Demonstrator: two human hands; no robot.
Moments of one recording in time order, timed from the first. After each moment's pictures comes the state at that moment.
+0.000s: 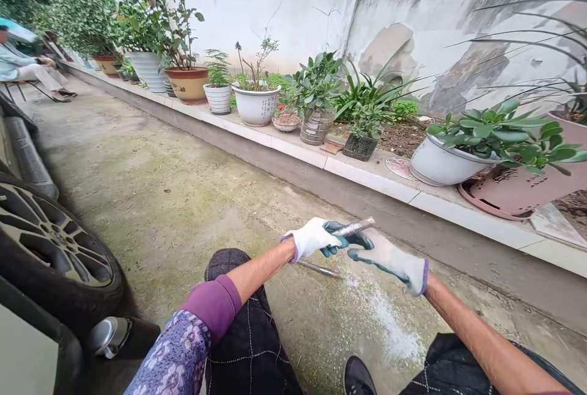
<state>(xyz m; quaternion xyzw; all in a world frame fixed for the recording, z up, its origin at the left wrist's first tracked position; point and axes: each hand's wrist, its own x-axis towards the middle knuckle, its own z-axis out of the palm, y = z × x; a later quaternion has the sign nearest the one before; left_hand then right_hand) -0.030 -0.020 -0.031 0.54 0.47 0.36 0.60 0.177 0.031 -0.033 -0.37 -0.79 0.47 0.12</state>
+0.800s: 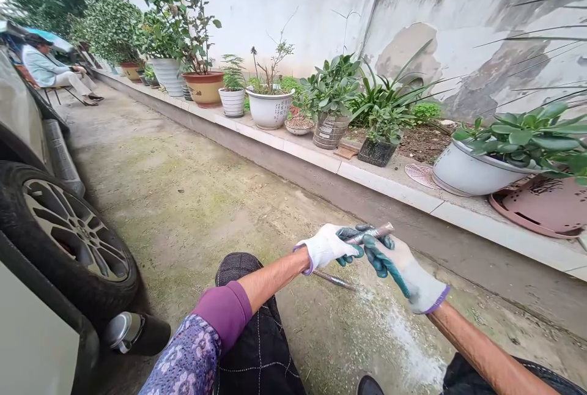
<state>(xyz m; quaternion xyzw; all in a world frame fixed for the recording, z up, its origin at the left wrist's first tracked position) -0.025 -0.021 -0.031 0.50 0.52 0.37 0.58 0.147 0.004 -0.025 -0.48 -0.59 0.56 0.32</state>
